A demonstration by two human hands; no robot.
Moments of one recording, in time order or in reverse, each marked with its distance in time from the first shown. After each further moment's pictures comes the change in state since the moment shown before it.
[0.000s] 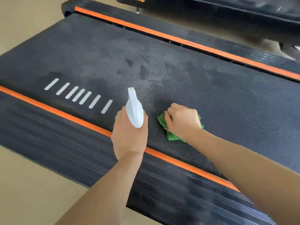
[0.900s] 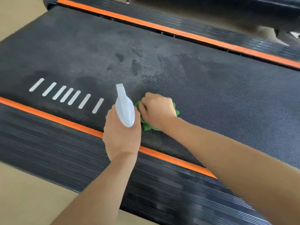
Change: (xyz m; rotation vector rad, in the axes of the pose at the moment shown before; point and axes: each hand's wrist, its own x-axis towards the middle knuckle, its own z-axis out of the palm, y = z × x) left_hand 0.001 -0.002 0.005 -0.053 0.037 -0.036; right_hand 0.039 -0.050 0.009 0.143 0.025 0.010
